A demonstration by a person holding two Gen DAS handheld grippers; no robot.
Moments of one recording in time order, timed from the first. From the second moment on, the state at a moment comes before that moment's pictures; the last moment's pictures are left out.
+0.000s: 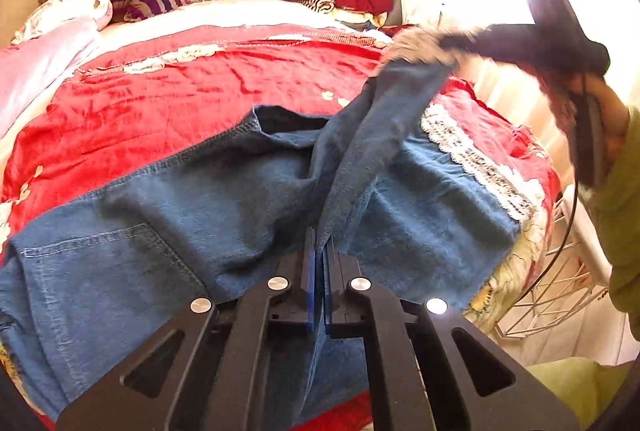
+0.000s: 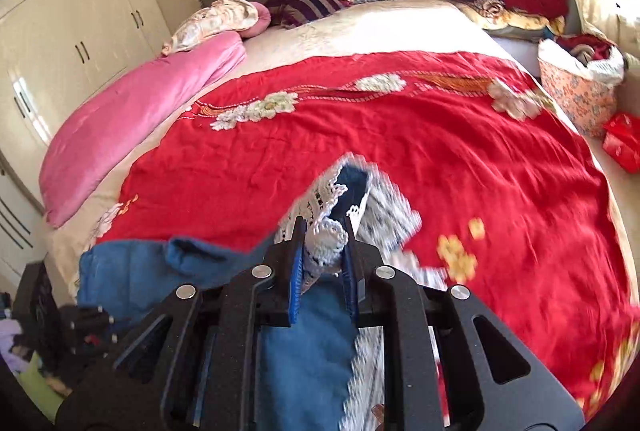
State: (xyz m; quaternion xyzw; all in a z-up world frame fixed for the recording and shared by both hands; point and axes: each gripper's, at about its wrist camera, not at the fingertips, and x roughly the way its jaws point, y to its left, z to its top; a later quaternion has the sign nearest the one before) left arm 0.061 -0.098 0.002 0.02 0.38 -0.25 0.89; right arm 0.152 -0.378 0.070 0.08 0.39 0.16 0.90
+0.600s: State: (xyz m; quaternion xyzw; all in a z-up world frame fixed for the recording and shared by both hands) left arm 0.019 -0.099 -0.001 0.07 0.39 -0.26 0.88; right arm 0.034 -0.425 0.004 0.12 0.47 0.13 0.87
